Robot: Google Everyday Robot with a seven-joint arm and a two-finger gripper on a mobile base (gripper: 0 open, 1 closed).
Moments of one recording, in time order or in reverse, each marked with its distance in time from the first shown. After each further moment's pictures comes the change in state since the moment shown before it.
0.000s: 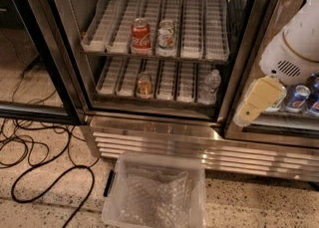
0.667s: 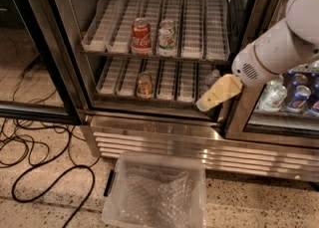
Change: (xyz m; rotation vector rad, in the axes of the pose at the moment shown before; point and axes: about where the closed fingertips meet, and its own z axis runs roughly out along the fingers) arm -0.058 -0.014 0.058 -0.028 -0.224 0.222
